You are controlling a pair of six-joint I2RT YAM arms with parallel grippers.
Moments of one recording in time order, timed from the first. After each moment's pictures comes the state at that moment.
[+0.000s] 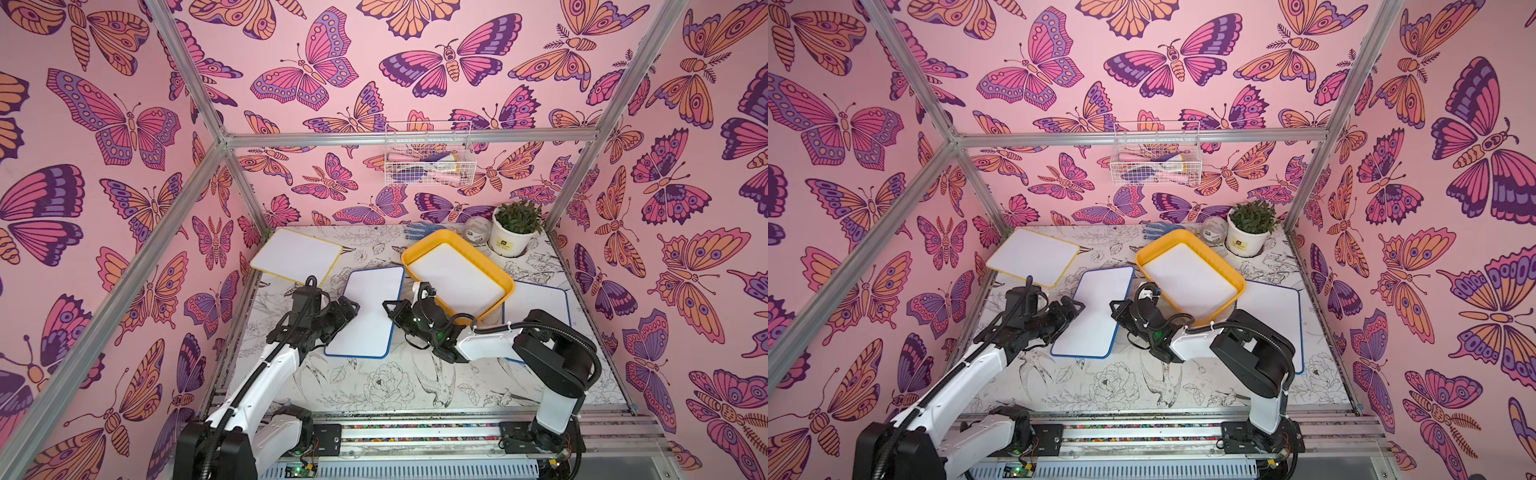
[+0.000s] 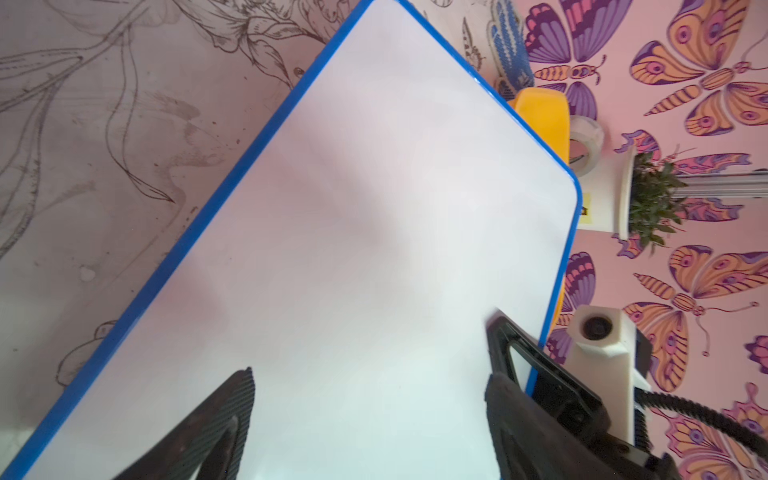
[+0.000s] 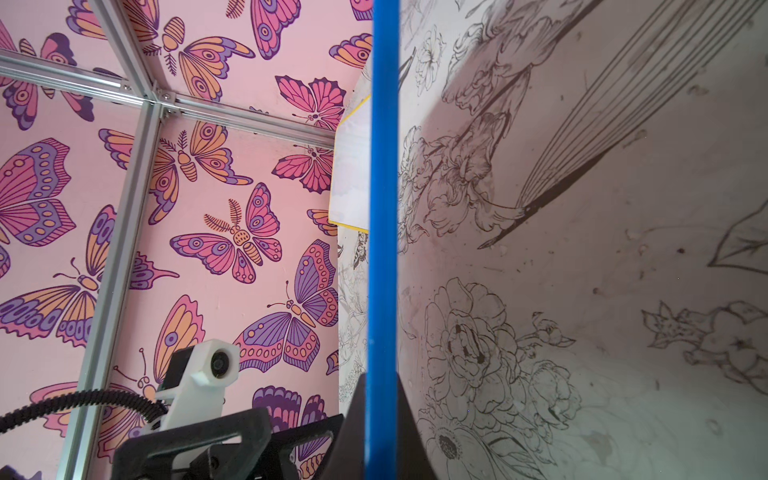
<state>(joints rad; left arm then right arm) -0.18 1.03 0.64 -0.36 0.35 -0.91 0.94 1.81 0.86 0.68 0.13 1.34</state>
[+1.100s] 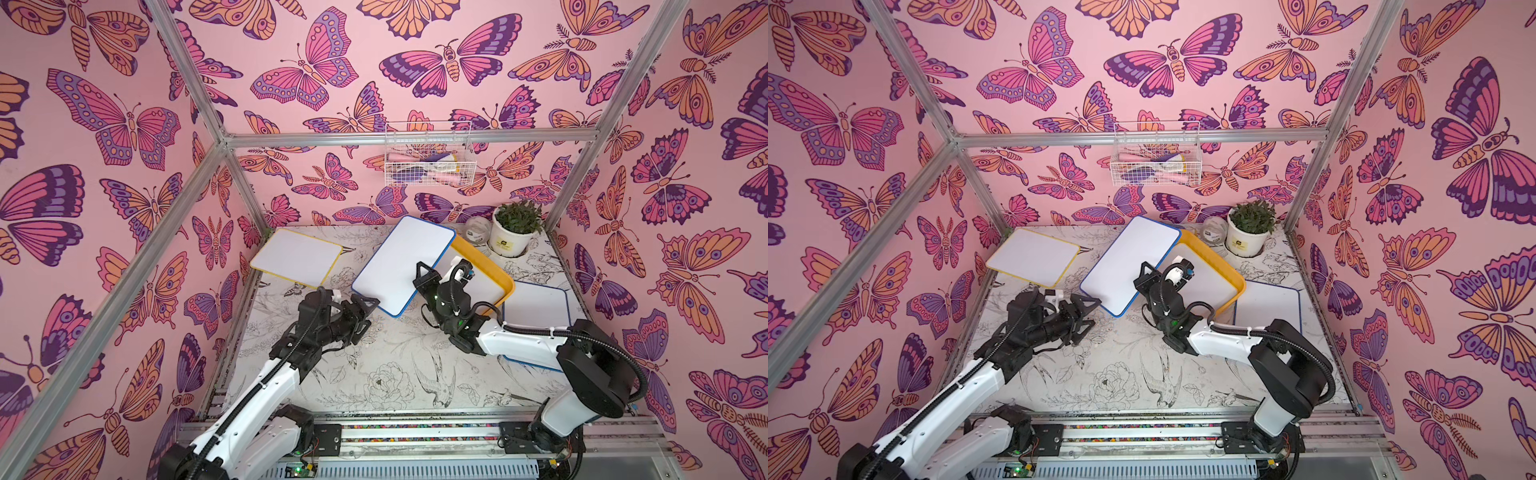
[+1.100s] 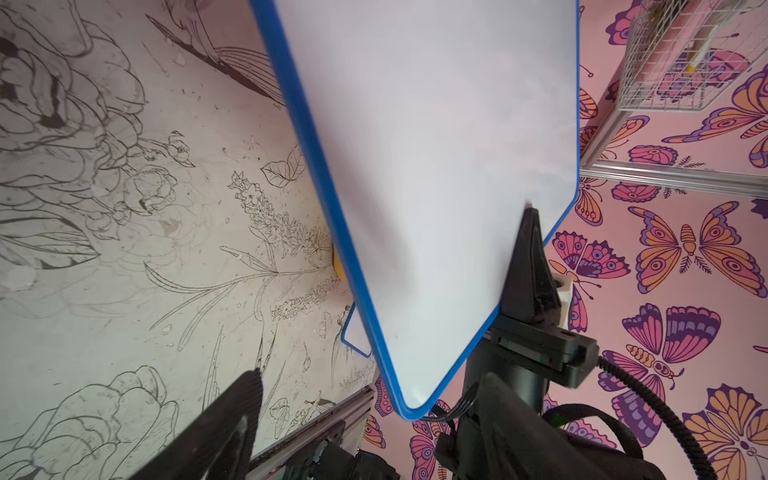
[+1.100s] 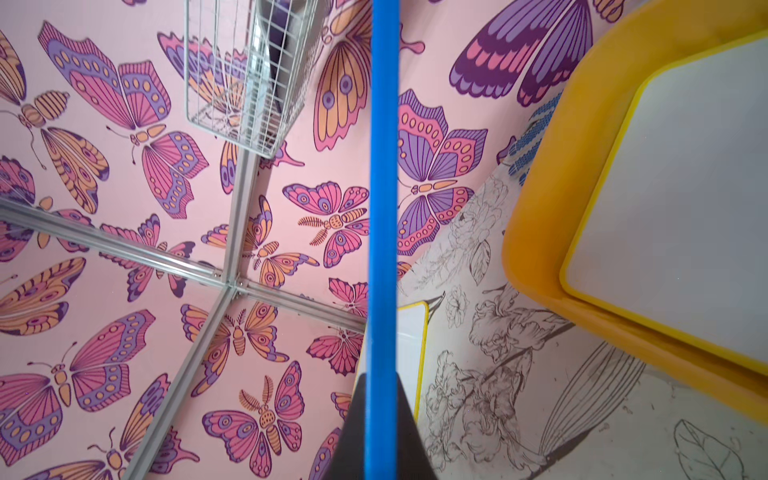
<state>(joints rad) -0.38 0.94 0.58 -0.11 0.45 -1.38 0.85 1.62 0.86 0.72 0.56 1.18</state>
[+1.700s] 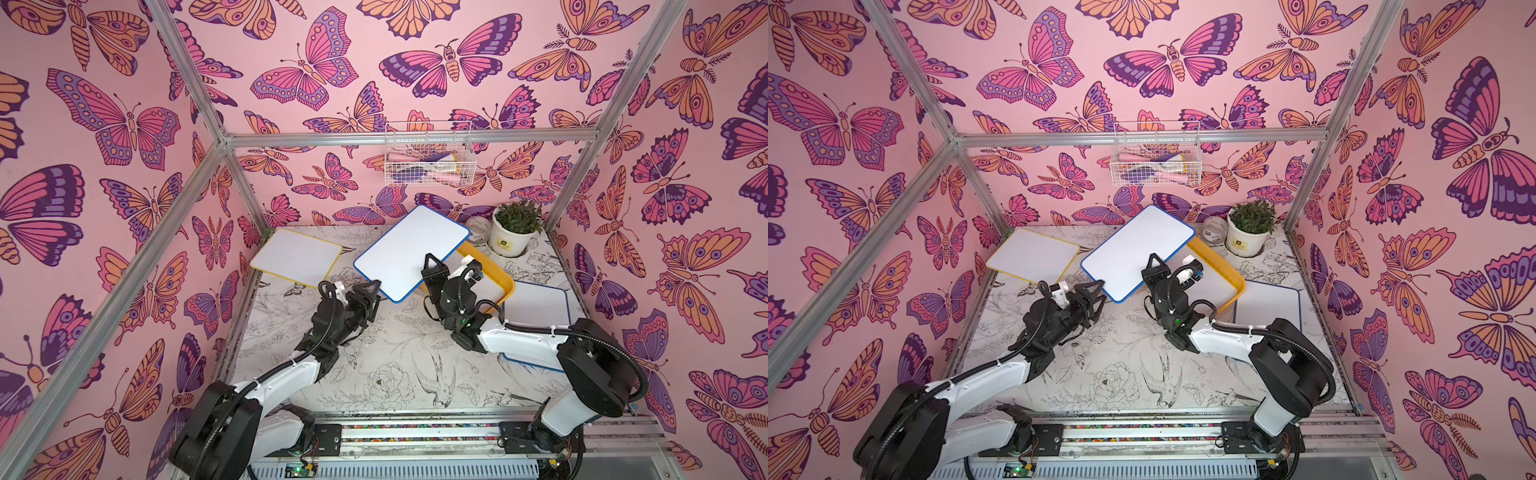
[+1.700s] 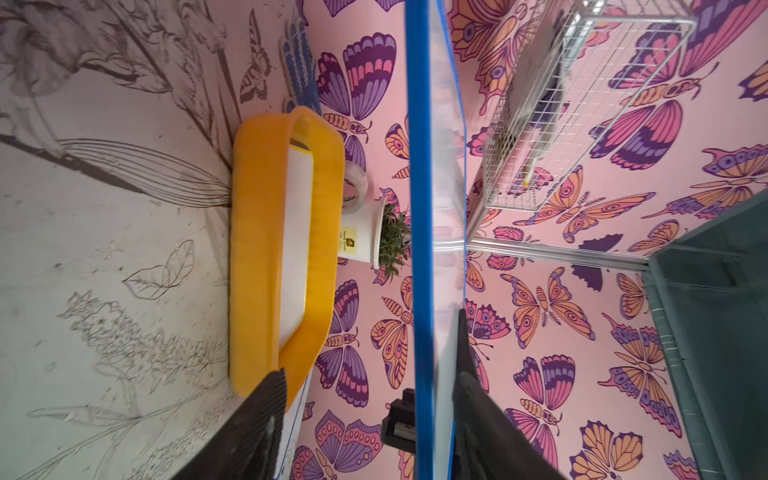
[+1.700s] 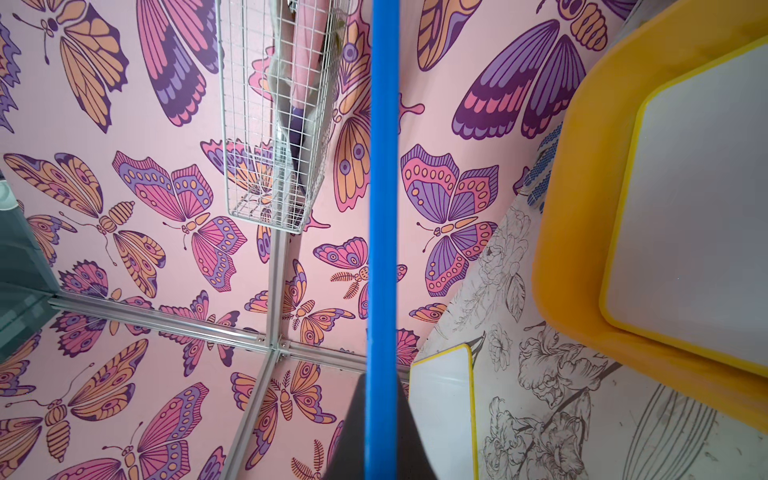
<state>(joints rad) -0.46 1.22 0.42 0.70 0.16 -1.59 0.83 1.62 0.86 0.81 0.63 1.31</state>
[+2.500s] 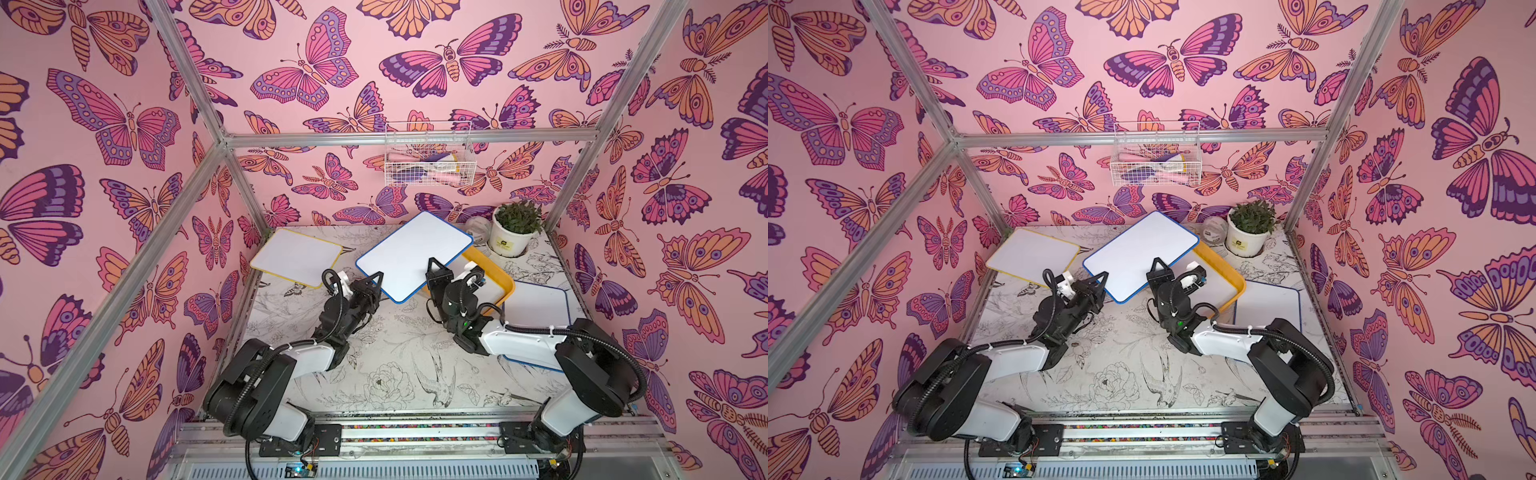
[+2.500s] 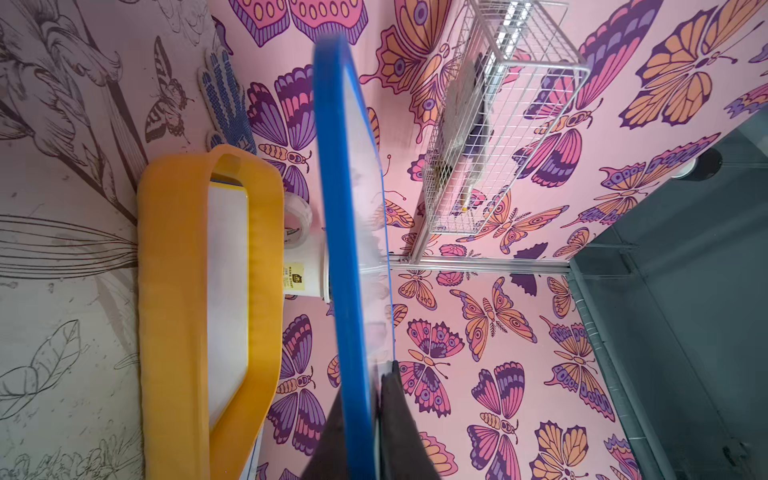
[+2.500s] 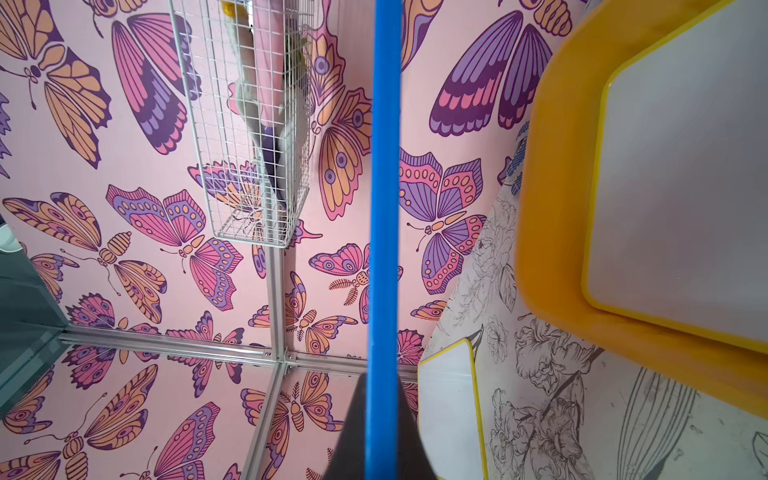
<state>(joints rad) -0.47 1.47 0.46 1.09 0.10 -1.63 0.82 1.62 0.81 0.82 0.63 1.42</state>
